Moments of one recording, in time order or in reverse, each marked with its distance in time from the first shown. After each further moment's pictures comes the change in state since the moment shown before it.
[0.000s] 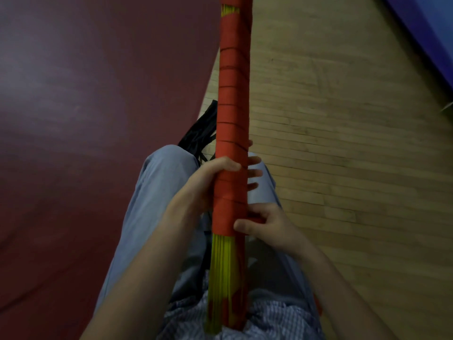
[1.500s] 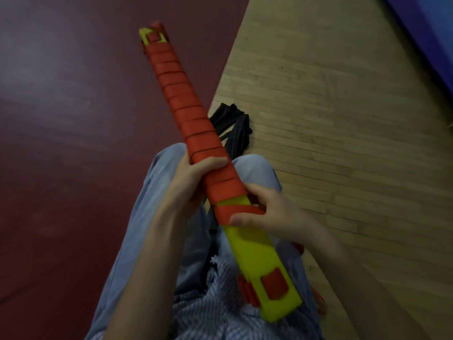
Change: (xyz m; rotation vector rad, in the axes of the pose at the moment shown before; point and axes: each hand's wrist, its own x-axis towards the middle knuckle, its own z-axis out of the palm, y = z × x) left_hand -0.035 0.014 0.001 0.104 0.509 0.261; right_hand 0.006 -0.047 0.008 -0.258 -0.129 0.024
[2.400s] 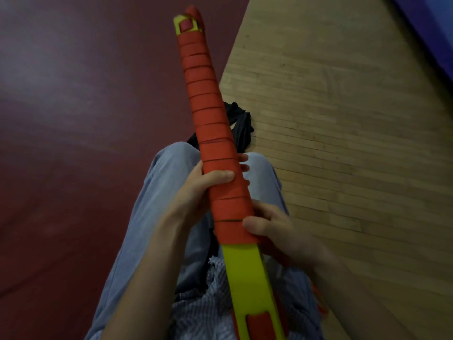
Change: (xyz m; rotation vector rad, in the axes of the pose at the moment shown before) left_hand -0.007 -0.016 -0.004 -0.034 -0.346 -0.013; right_hand -0.015 0.023 0.016 0.513 -0.114 -0.024
